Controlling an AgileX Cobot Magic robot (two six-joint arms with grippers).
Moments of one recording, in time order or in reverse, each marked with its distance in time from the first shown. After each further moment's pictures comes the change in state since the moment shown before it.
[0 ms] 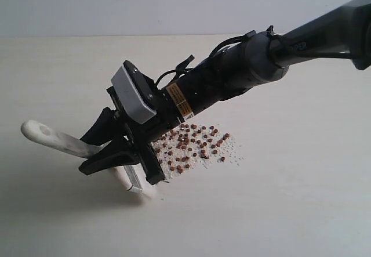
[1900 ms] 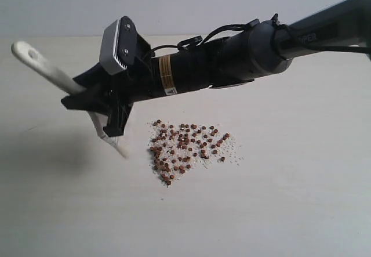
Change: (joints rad) left arm 0.000 0.000 0.000 0.000 0.000 0.000; right arm 0.013 -0.047 -0.010 0.389 0.259 -0.036
